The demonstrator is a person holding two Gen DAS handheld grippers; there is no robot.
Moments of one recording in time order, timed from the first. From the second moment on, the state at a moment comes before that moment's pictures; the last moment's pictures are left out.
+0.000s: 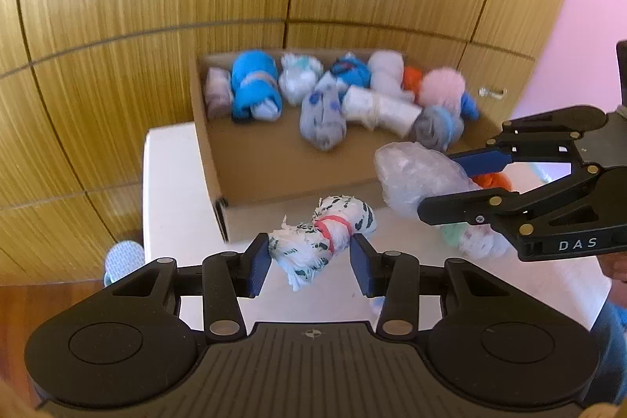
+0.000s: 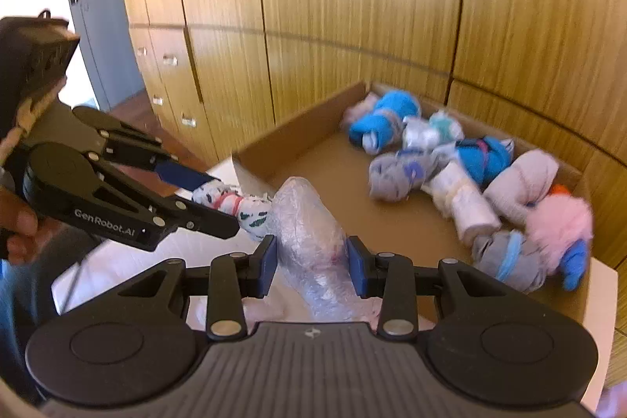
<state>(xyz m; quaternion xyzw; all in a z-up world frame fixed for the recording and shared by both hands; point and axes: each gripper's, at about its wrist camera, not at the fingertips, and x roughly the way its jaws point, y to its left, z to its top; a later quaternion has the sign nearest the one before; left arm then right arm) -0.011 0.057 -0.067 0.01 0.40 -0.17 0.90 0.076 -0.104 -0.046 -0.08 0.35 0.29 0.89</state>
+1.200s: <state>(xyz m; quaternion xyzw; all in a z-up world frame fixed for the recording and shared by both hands) 0.099 0.017 -0.087 0.23 0.33 -0.11 0.91 0.187 -0.093 -0.062 0.13 0.42 0.17 0.88</state>
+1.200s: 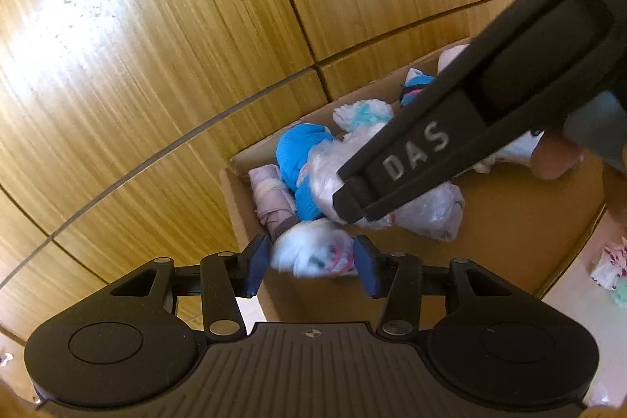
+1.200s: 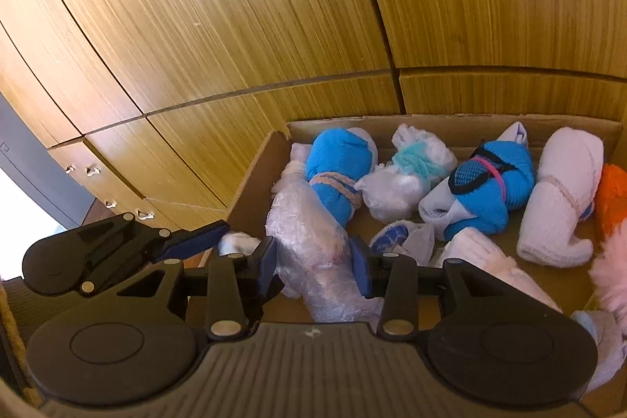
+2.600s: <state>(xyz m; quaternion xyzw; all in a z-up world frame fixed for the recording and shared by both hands) 0.083 0.059 -0.045 0.16 0.36 -0.09 0.92 0.129 -0.133 -0.037 0.11 0.41 0.19 0.88</state>
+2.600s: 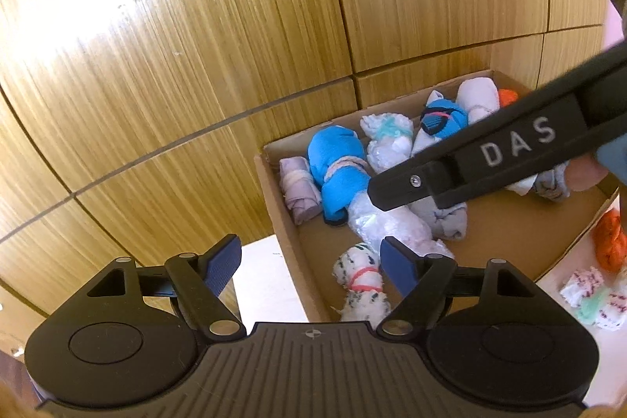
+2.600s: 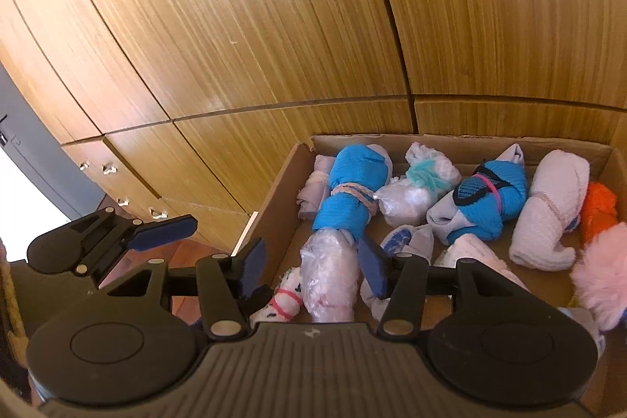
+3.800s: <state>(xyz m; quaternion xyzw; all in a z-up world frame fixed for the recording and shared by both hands) -0.037 0.022 -0.079 0.05 0.38 -0.17 0.91 -0.016 -0.197 -0.059 0.00 0.36 0.11 0.93</state>
